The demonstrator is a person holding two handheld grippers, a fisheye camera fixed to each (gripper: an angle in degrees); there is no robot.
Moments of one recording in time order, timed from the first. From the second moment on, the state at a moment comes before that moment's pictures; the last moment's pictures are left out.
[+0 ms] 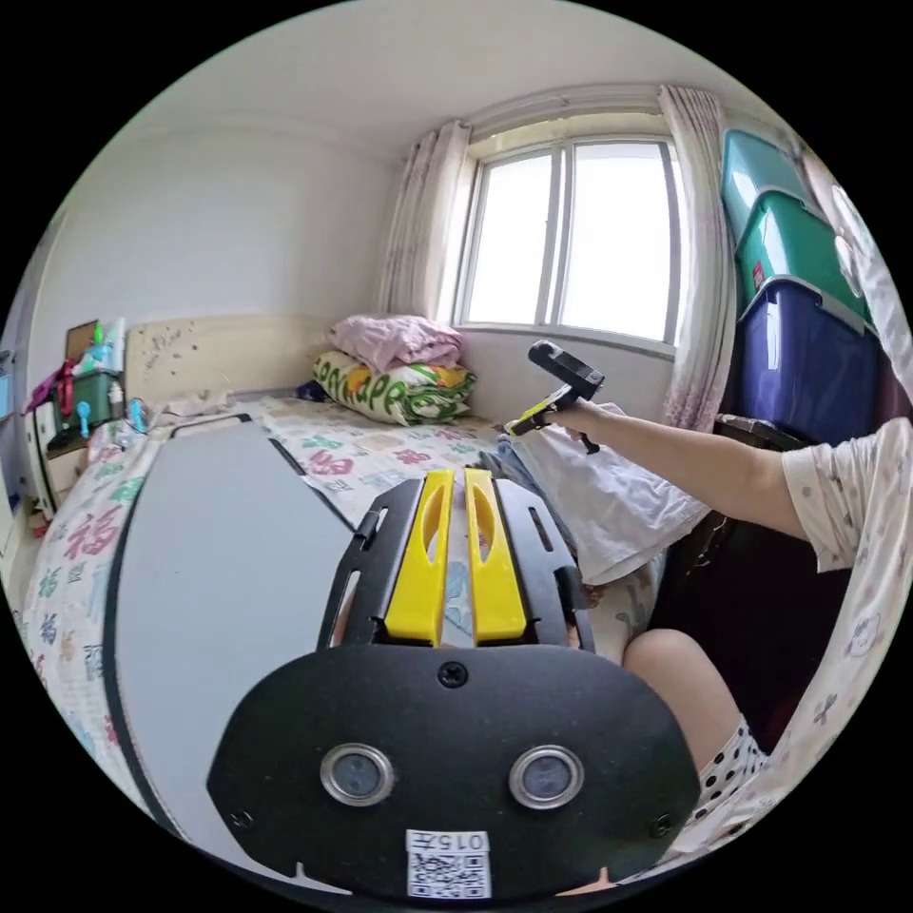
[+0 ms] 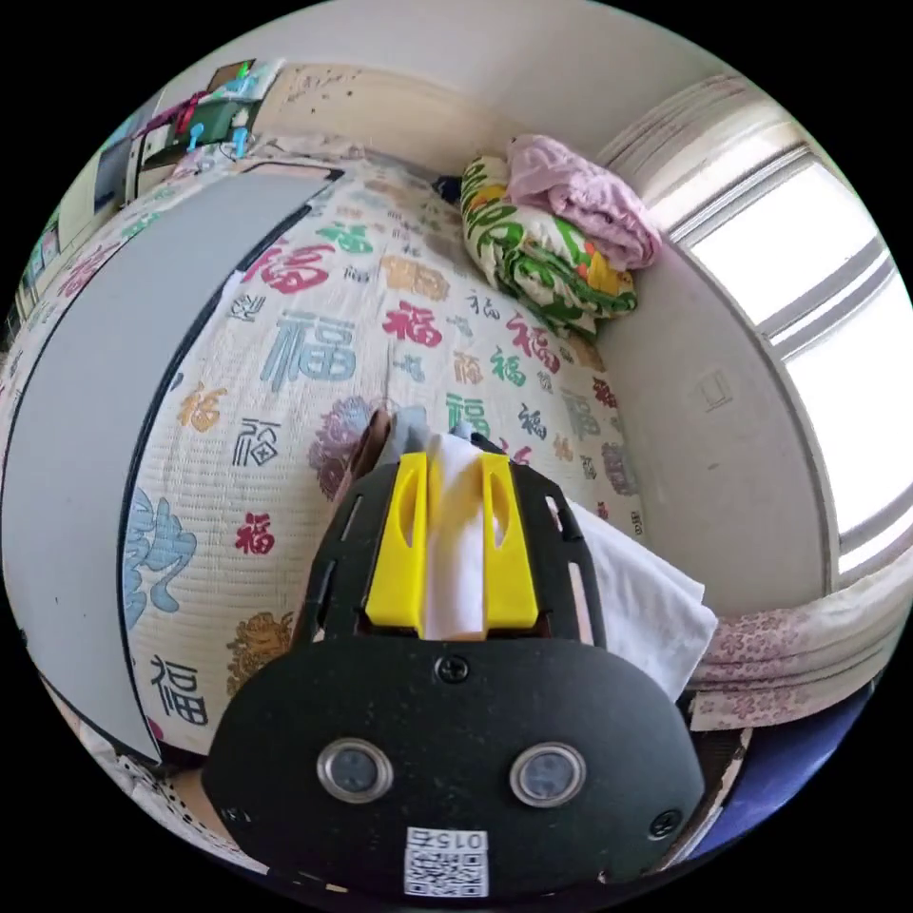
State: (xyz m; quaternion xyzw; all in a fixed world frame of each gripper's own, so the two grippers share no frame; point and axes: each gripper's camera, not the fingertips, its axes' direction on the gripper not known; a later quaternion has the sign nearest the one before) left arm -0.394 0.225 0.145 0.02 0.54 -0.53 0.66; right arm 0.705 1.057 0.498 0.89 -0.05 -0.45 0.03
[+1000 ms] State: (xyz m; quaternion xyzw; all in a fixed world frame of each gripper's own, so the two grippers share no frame) left arm -0.079 -0.070 0.429 0.07 0.73 -0.54 0.41; right arm 1.094 0.830 0.511 0.48 -0.45 -0.73 -0.17
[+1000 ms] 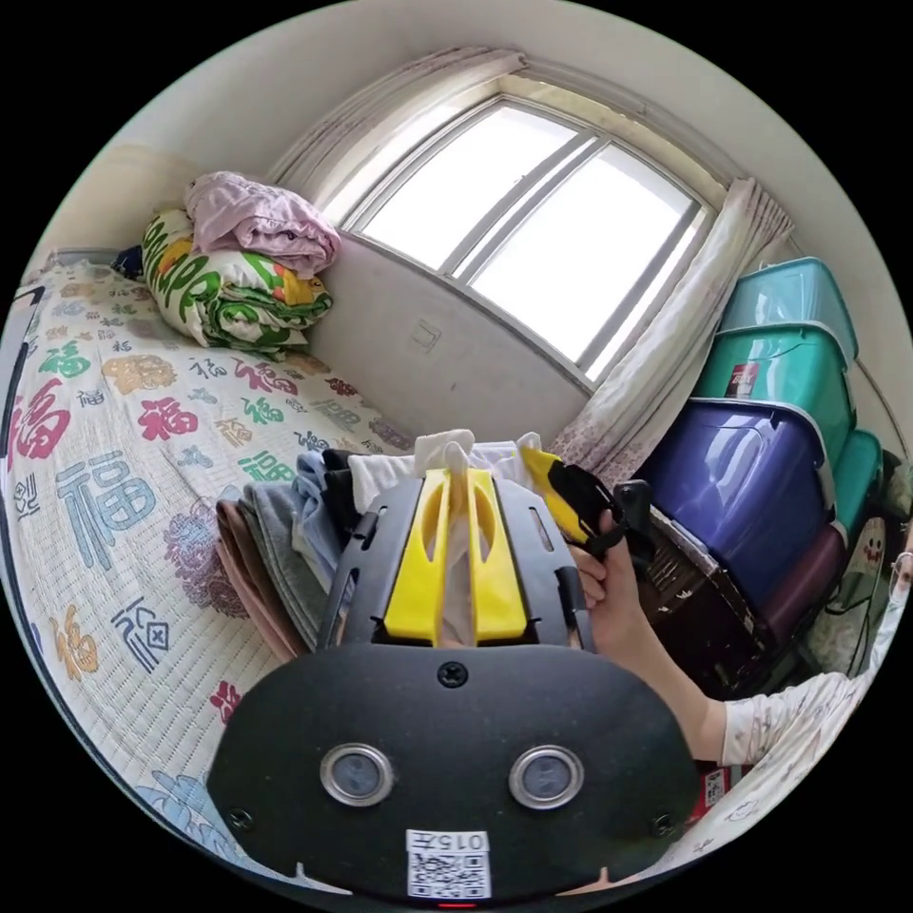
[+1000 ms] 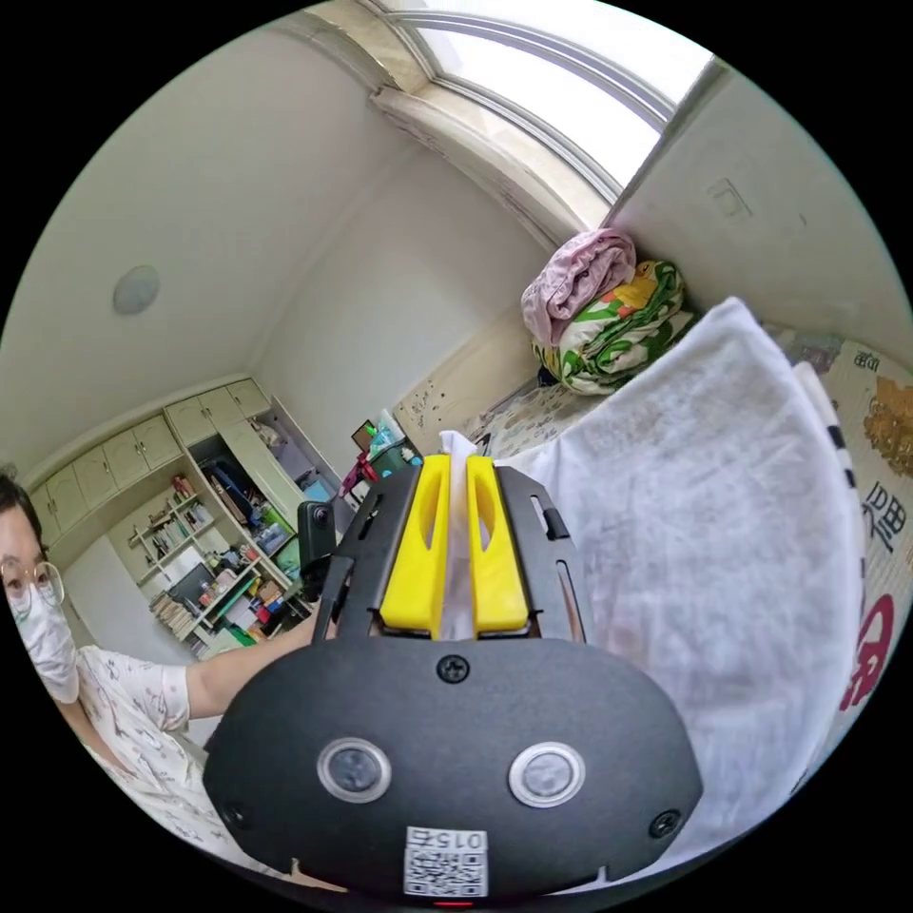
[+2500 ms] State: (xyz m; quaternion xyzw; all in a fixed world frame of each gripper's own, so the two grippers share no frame) left arm -0.433 0.938 -0.272 -0.13 0.39 -0.66 0.63; right arm 1.005 0.731 0.600 0.46 -0.27 -0.81 -0.23
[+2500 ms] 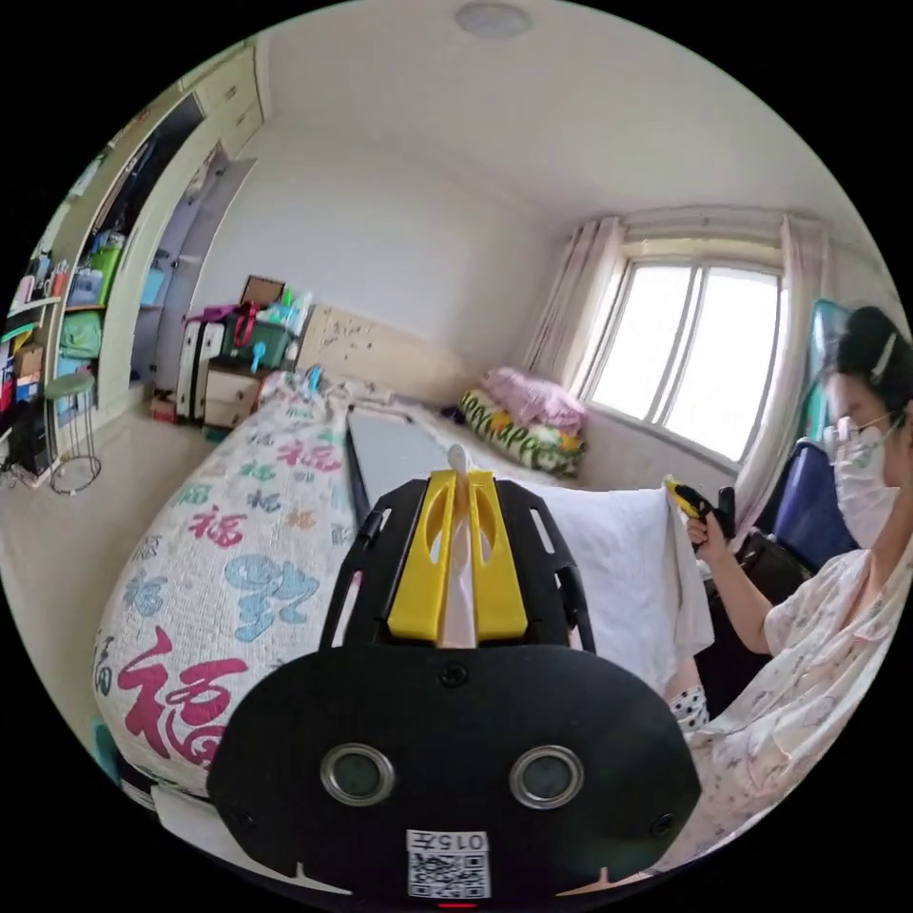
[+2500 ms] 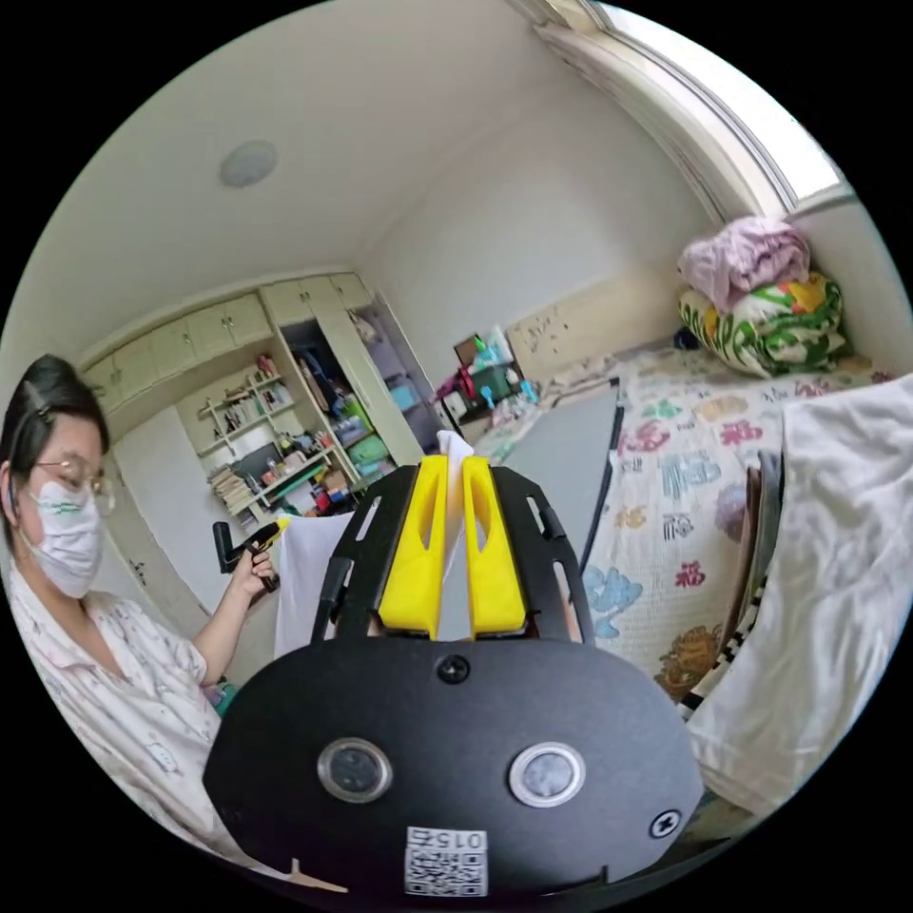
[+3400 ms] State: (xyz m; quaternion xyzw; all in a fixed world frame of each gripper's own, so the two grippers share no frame) left arm -0.355 0.859 -0.406 -0.25 0.42 -0.57 0.66; right arm 0.694 0.625 0.537 0.66 0.17 -0.71 -0.17
